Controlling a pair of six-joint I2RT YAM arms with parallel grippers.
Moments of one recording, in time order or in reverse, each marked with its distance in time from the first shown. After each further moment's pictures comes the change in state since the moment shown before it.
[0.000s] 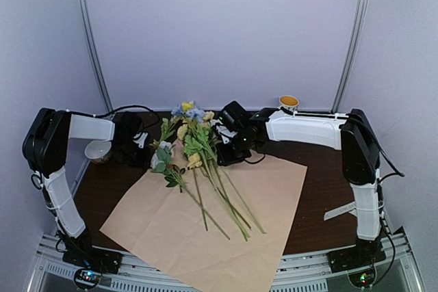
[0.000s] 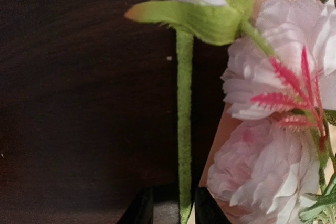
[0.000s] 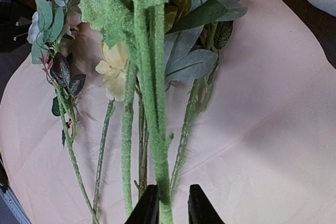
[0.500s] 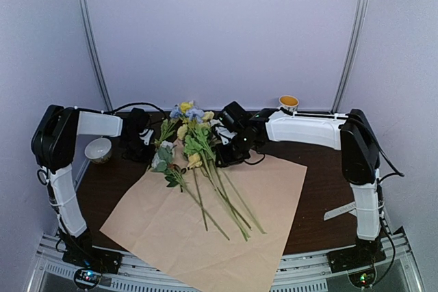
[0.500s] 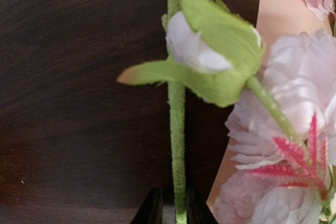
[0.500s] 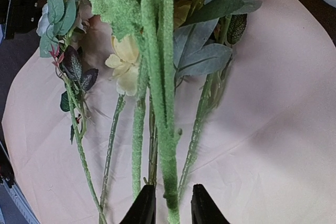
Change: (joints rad) left arm -0.035 0.084 0.114 -0.037 -0.108 0.027; right arm 0.000 0.005 -0.002 0.002 -0.046 0.005
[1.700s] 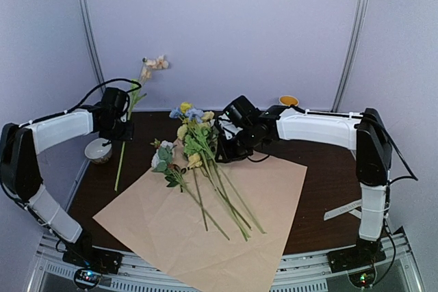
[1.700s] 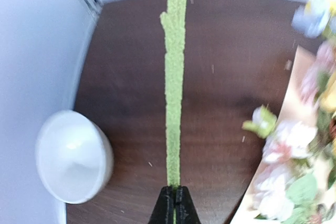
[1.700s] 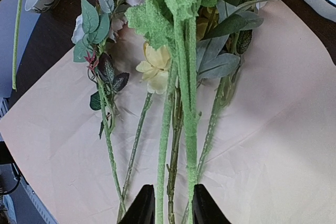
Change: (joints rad) left arm 0.024 -0.365 -0.085 0.029 -0.311 -0.058; right arm 0.000 -0.108 -0.087 0.066 -0.040 0.026
